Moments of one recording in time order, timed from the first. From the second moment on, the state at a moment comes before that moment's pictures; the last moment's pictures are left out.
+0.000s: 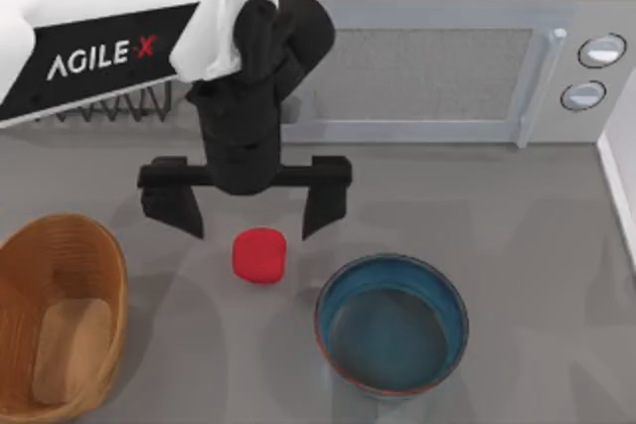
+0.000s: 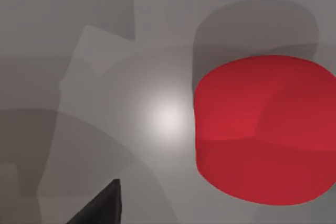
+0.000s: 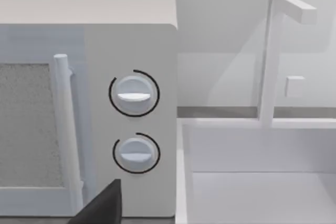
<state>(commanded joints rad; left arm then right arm) -0.60 2.02 1.53 -1.09 0.00 -0.56 0.00 0.00 0.00 0.00 0.00 0.00</state>
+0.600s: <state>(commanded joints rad) -0.60 2.12 1.38 -0.85 0.01 -0.56 0.00 0.00 0.00 0.00 0.00 0.00</state>
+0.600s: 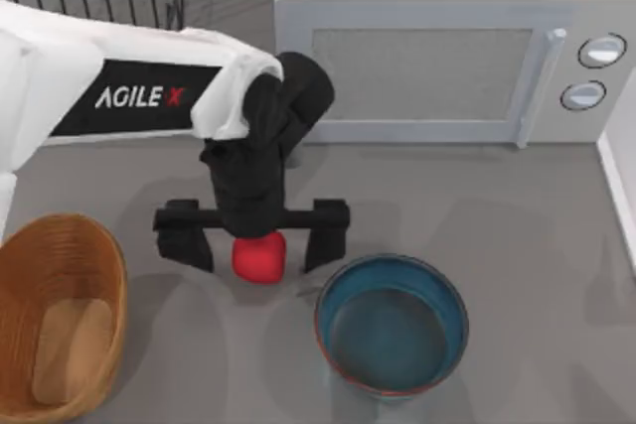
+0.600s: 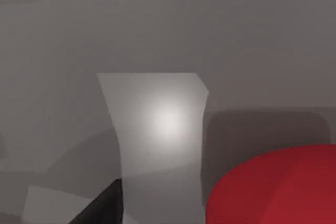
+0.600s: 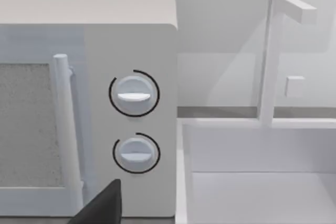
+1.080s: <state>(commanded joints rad) -0.60 2.12 1.38 -0.84 0.01 -0.56 0.00 0.00 0.00 0.00 0.00 0.00</state>
